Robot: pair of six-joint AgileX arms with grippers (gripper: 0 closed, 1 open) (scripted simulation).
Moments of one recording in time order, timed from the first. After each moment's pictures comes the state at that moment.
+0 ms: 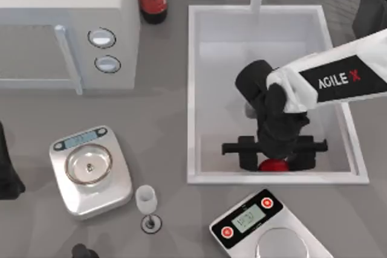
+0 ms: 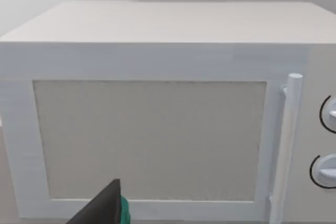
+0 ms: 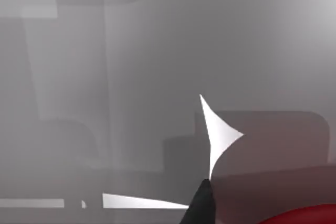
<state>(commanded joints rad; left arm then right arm) 0.00 0.00 0.00 0.00 0.00 0.00 0.52 2.38 1.36 -0.55 0.00 0.54</state>
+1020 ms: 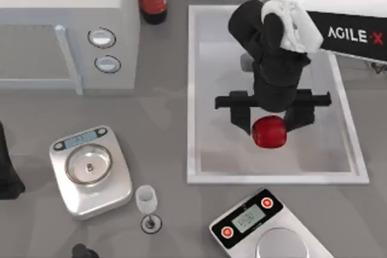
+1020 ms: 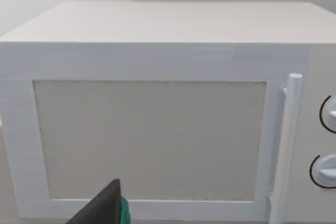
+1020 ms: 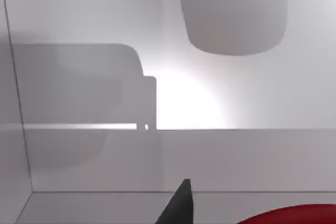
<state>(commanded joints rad) 0.00 0.00 0.00 0.00 0.00 0.00 0.52 2.23 1.67 -0.98 0.03 0.53</state>
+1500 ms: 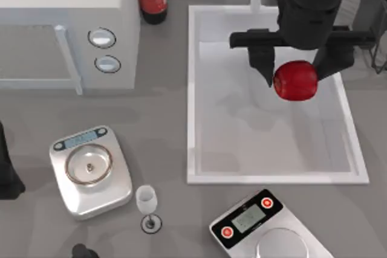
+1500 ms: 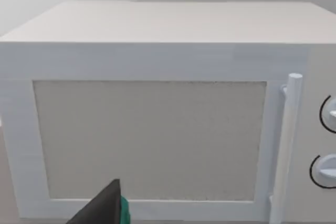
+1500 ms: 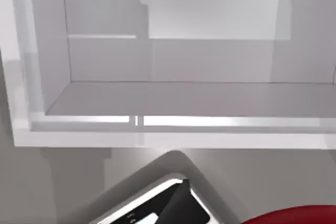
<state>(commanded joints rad) 0.00 0.00 0.00 0.00 0.00 0.00 0.51 2.07 2.00 -1.47 0.03 0.52</state>
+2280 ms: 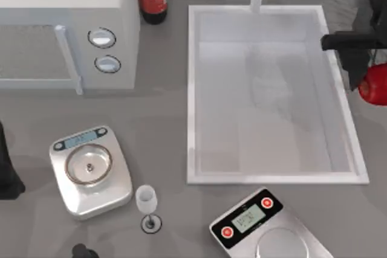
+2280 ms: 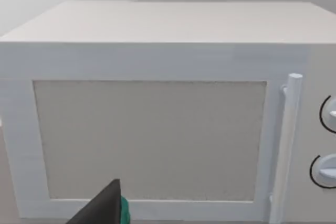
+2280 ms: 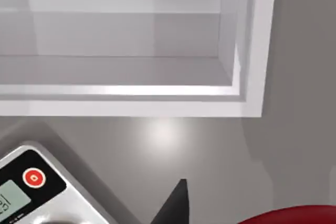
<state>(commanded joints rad) 0.00 0.00 0.00 0.00 0.00 0.00 0.28 1.84 1.72 -1.43 0.02 0.28</state>
